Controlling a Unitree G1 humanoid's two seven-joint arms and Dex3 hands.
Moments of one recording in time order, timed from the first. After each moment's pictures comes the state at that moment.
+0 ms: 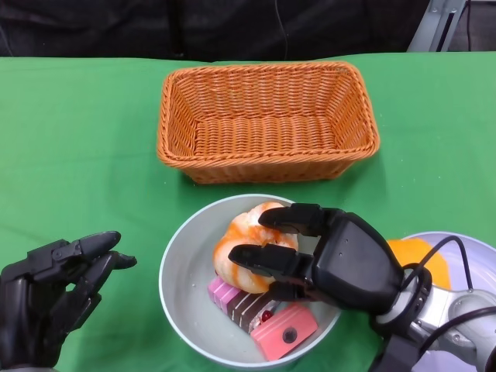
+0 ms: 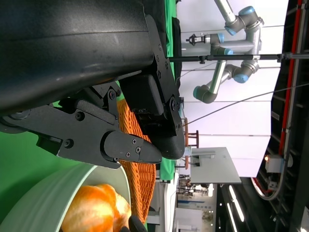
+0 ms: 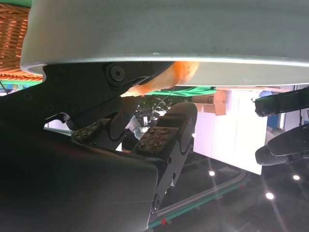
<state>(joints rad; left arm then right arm) -0.03 -0.05 0.27 0.47 -0.38 -0.74 -0.41 -0.57 -0.29 0.77 0.65 -1.24 -0.53 -1.01</state>
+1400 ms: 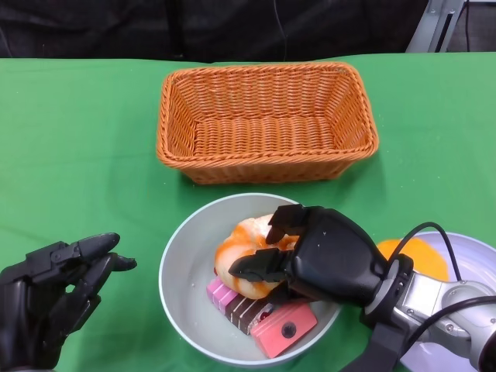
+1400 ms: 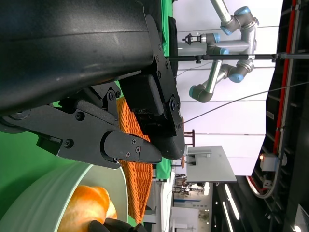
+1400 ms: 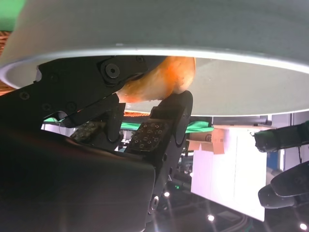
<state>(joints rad) -0.03 -0.05 0.27 0.49 -0.40 -0.76 -0.43 -0.59 -0.29 0.80 0.62 -1.12 -0.54 -0.75</state>
